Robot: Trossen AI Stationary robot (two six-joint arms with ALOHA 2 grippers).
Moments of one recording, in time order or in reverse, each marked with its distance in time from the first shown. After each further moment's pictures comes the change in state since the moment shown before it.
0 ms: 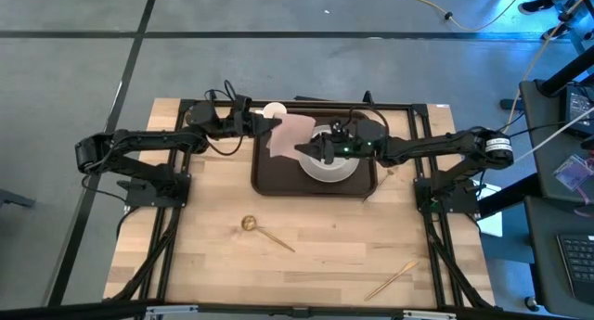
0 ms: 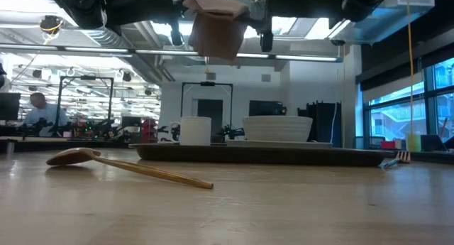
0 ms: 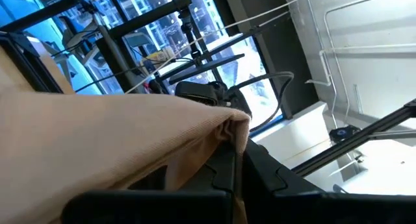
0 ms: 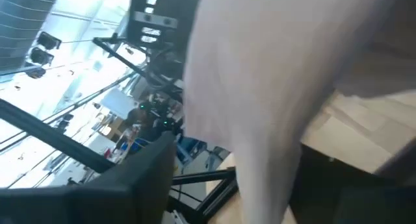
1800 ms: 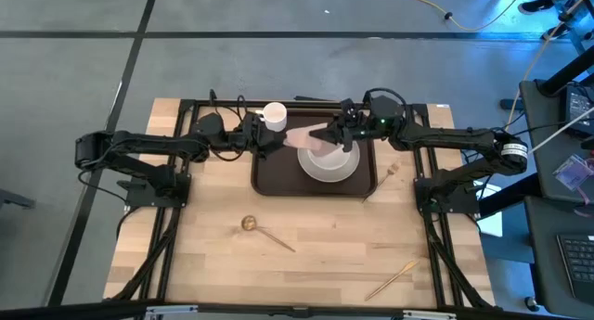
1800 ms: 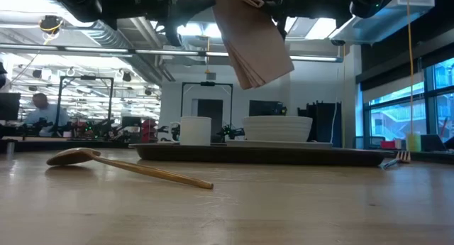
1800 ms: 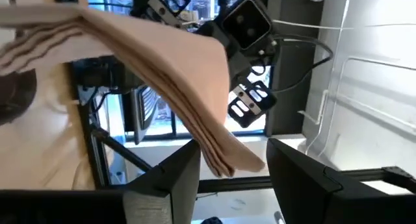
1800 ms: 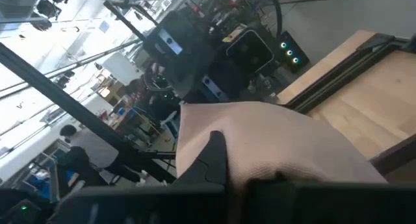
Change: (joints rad) left arm -0.163 -0.007 0.000 -0.133 -0.132 -0.388; right arm -0.185 -0.142 -0.001 -0.175 -0.297 -0.167
